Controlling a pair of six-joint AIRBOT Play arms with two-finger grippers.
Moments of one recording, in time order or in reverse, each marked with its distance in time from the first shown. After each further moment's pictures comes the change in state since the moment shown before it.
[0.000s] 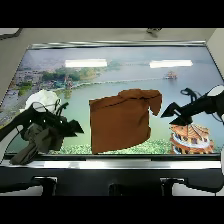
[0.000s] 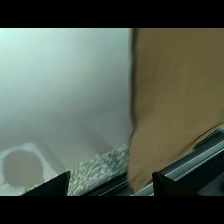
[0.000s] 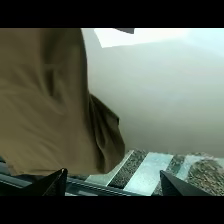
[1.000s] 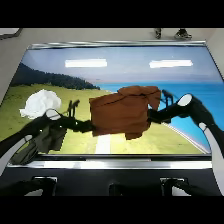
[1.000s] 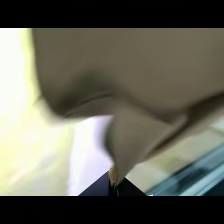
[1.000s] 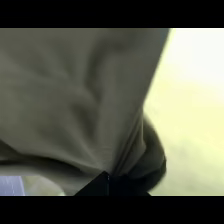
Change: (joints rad) left arm -0.243 0.121 -0.005 -0.171 0.356 0.003; right arm 0.285 0.128 -0.127 -0.024 -0.370 -0.014
